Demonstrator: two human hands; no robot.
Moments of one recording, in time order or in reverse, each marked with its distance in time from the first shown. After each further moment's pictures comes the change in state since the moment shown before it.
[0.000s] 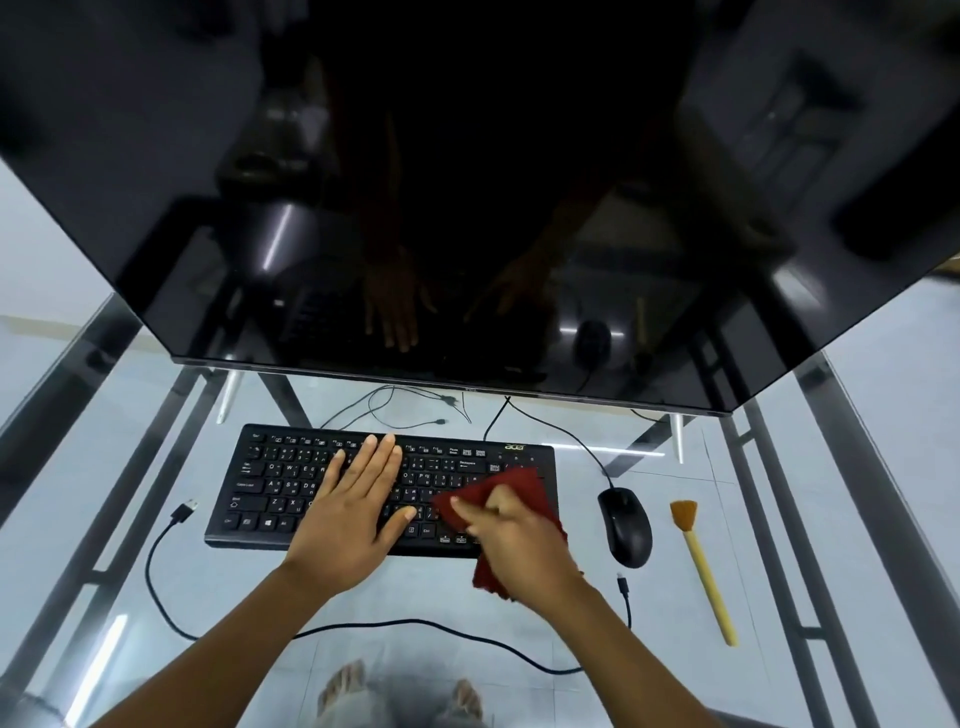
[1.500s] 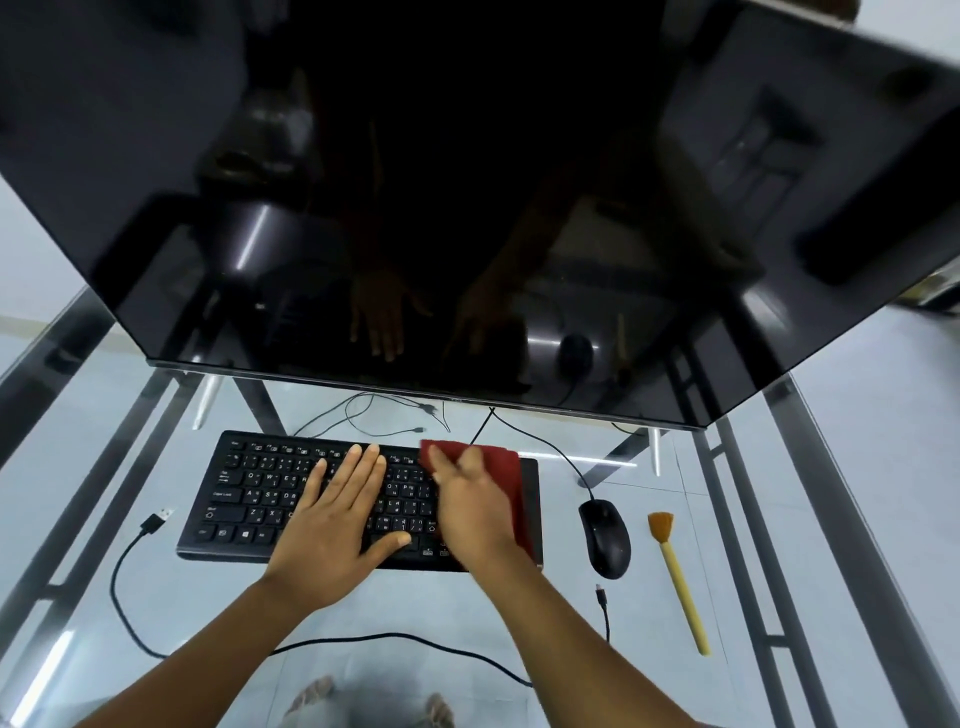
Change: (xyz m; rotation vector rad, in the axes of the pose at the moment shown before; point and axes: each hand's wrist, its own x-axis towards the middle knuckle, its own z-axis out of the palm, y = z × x) left_hand -0.001 0.001 0.003 0.006 0.011 0.005; right_hand 0.054 -0.032 0.008 -0.052 0.085 0.199
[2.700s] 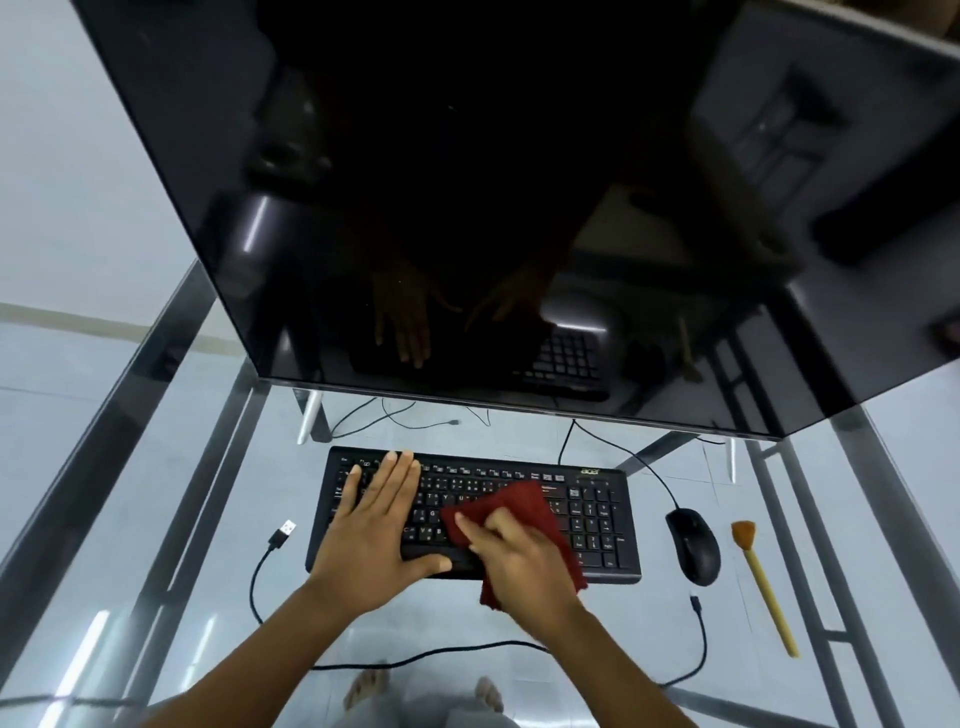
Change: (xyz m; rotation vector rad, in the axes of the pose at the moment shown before) left_hand -0.018 -0.073 -0.033 -0.078 -0.106 -0.006; right_hand -0.032 -0.043 0.043 -0.046 0.123 -0.301
